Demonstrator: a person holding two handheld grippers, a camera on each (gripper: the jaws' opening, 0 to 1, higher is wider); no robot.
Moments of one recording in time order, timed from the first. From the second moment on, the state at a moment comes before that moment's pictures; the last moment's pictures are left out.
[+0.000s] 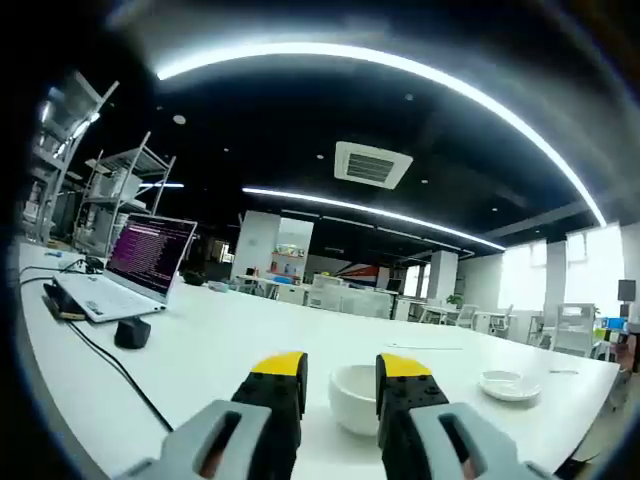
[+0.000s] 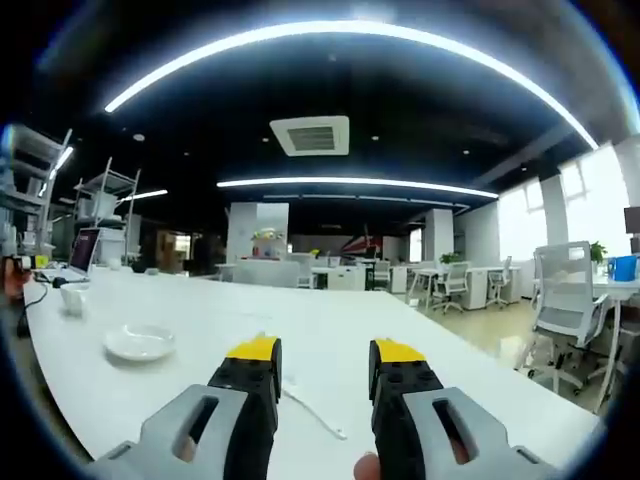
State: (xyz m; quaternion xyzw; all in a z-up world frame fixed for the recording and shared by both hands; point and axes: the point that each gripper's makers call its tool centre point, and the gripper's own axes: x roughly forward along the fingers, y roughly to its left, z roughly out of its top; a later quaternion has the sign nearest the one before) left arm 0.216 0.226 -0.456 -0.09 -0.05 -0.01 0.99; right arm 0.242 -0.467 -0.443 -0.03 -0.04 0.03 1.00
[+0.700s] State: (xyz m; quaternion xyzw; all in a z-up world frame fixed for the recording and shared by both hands) left arm 0.215 0.228 -0.452 -0.09 -0.04 -0.01 1.00; right arm 0.241 -0.468 -0.442 -0.03 -0.04 0.03 1.00
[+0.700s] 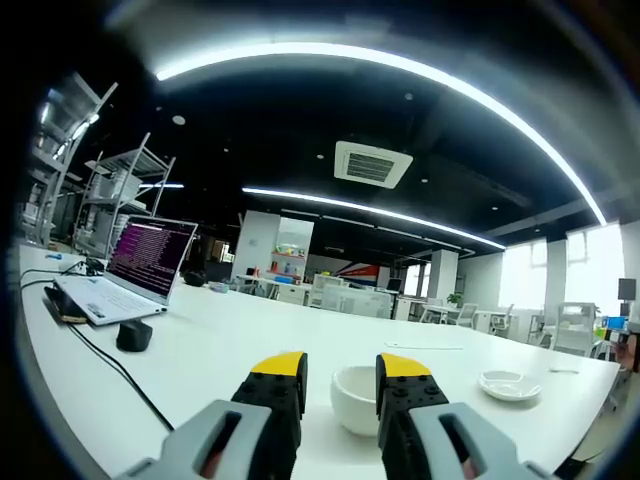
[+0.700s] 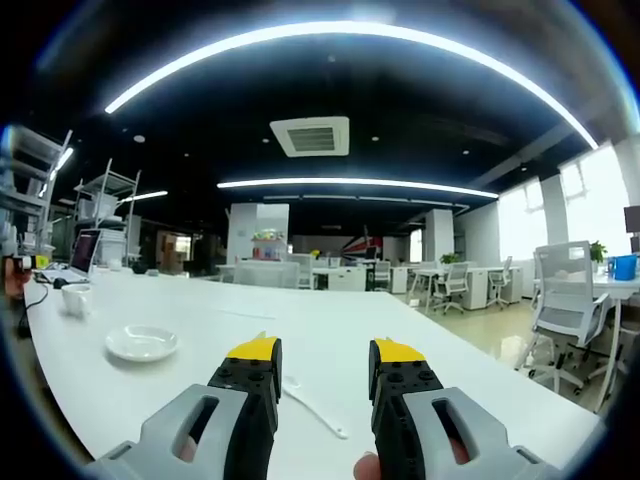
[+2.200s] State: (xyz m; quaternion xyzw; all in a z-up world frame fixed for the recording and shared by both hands) left arm 0.209 0.251 -0.432 -0.10 0.02 0.02 0.99; right arm 0.259 -0.446 -0.397 -0.02 -0.03 0.07 1.00
